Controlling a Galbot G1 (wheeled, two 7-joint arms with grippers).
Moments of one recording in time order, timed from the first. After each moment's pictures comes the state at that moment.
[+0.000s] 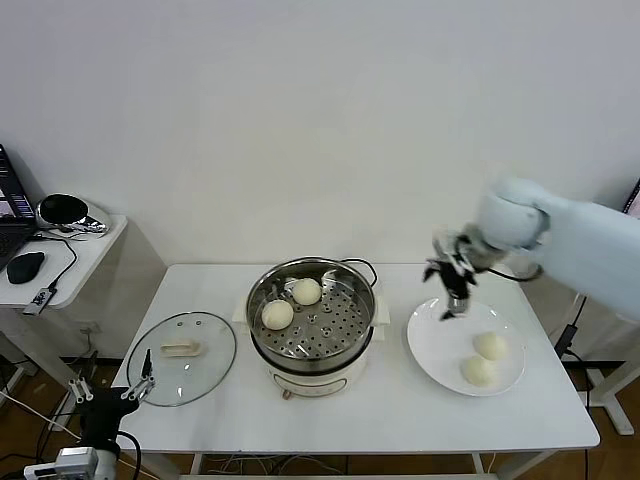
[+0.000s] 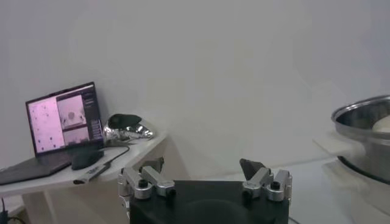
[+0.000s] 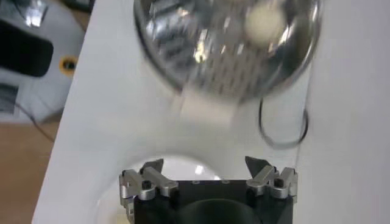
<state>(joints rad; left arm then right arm) 1.71 -1.27 -0.78 -2.11 -0.15 0.02 -0.14 0.44 0.54 -1.11 1.58 0.07 -0.33 -1.16</state>
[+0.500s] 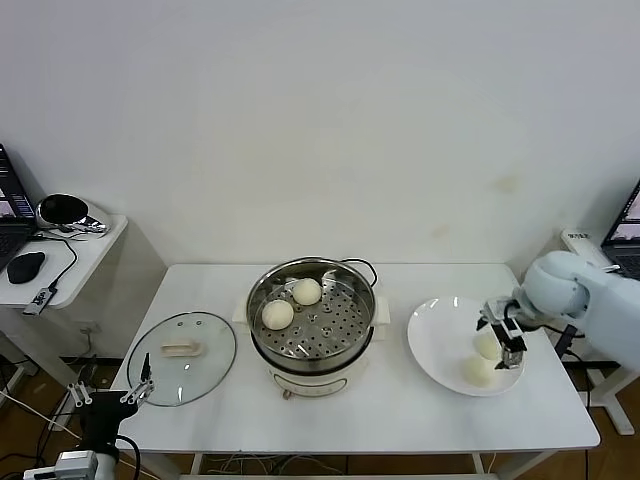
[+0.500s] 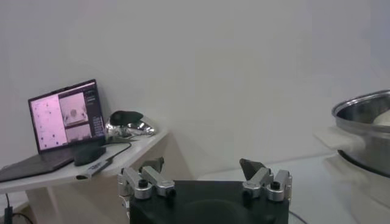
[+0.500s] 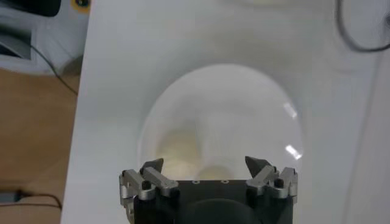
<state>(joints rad) 1.72 -1.27 -0.79 -2.11 -0.14 0.02 -0.14 0.07 0.44 -0.91 1.53 -0.14 -0.27 -1.13</state>
